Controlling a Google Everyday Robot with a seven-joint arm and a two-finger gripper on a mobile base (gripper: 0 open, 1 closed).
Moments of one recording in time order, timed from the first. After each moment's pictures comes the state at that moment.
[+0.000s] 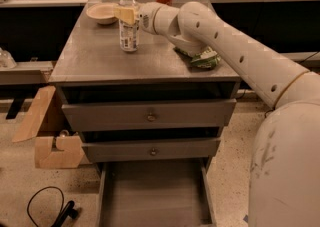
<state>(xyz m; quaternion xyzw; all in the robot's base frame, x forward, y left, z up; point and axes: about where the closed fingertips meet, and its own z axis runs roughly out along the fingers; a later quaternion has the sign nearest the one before) 0.824 0.084 0.934 -0.26 0.69 0.31 0.60</state>
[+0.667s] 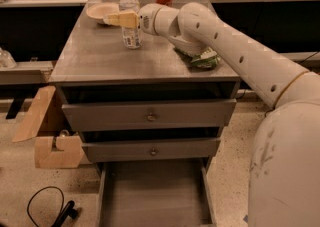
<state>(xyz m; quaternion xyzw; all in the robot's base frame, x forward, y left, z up) 0.824 0.086 0.935 -0.26 0.69 0.31 0.60</state>
